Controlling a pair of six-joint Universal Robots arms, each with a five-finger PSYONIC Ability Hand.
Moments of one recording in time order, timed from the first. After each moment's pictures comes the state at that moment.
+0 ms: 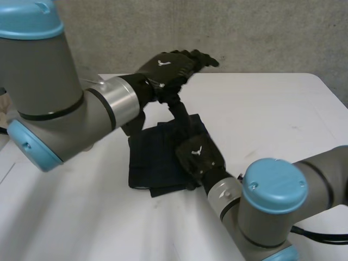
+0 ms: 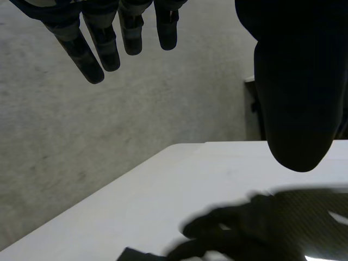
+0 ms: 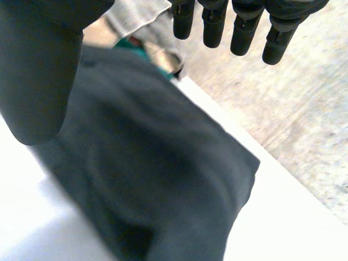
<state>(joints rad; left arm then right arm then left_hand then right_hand) 4.12 -2.03 -0.99 2.92 -1.16 3.16 2.30 -1.08 1.67 -0.46 1.53 2.78 0.18 0.18 0.21 0.20 0.05 0.19 0.16 0.20 0.21 0.04</state>
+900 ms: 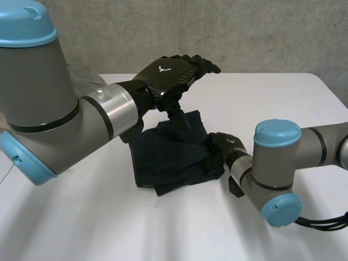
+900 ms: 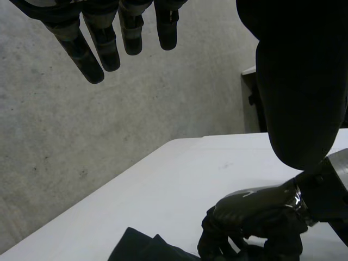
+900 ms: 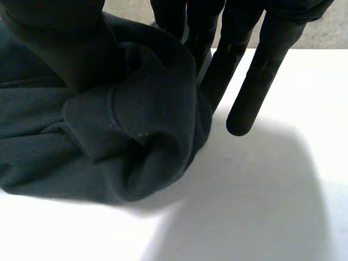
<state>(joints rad) 4.12 -1.96 -1.08 2.94 -1.17 3.21 2.09 -0.83 1.35 -0.14 1.51 3.38 0.18 0.18 0.21 0.20 0.05 1.00 1.11 1.15 1.19 0.93</state>
